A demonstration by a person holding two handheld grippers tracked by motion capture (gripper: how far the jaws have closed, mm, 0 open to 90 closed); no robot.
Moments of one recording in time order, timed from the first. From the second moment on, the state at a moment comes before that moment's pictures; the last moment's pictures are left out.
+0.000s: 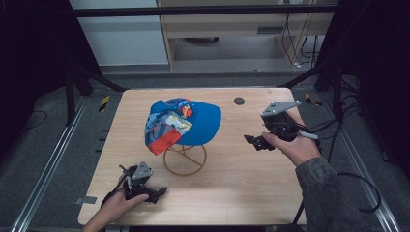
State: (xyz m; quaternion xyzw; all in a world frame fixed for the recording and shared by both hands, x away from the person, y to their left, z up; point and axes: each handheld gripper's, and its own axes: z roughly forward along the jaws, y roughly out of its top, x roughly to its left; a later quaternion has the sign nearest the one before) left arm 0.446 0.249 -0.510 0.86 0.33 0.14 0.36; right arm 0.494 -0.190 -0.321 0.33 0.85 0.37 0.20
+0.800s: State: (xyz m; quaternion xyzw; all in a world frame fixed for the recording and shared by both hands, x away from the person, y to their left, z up) left arm 0.446 0.248 -0.509 0.86 0.33 0.15 0.36; right arm 0.487 -0.222 -0.439 0.41 0.81 0.37 0.19
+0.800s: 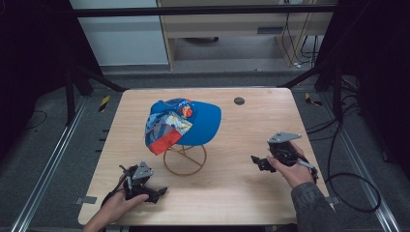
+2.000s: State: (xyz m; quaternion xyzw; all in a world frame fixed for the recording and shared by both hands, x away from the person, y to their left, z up) left arm 0.446 0.248 -0.510 0.86 0.33 0.15 0.36; right arm 0.486 -0.201 -0.512 0.46 0.79 0.35 0.20
